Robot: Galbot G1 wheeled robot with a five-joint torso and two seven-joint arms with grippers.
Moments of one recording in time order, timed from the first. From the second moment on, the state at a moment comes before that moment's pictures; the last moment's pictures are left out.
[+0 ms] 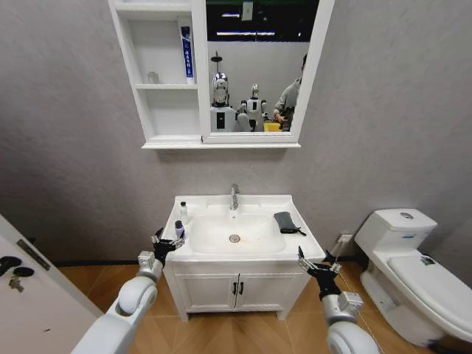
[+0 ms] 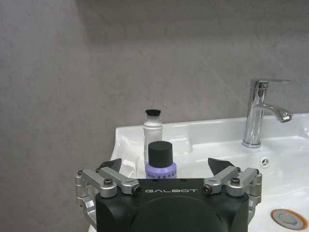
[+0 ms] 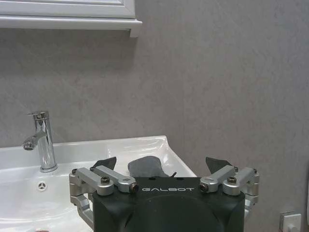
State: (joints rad) left arm 1.22 -1.06 -0.32 -1.81 -0.45 0.13 -0.19; right arm -1.68 1.14 0.55 2.08 0.42 0.09 0.33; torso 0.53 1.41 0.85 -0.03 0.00
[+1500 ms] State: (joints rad) left arm 1.05 -1.15 -0.26 -1.55 -0.40 0.09 -0.18; right arm -1.69 1.10 0.57 2.07 0.44 0.11 0.33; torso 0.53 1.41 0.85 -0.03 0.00
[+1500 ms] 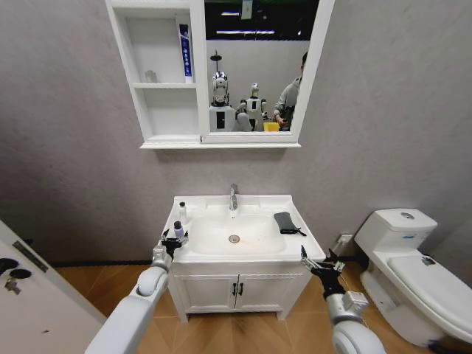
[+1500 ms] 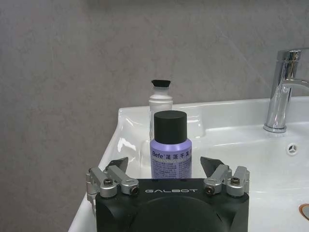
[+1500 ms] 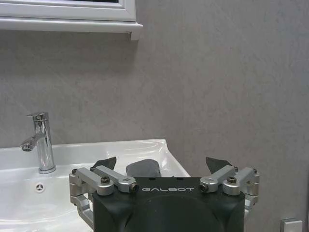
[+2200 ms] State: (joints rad) left arm 1.08 -1.14 -0.29 -1.59 -0.41 0.08 -0.17; right arm -1.68 1.12 0.55 2.06 0.44 0.11 0.33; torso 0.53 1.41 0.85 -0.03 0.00
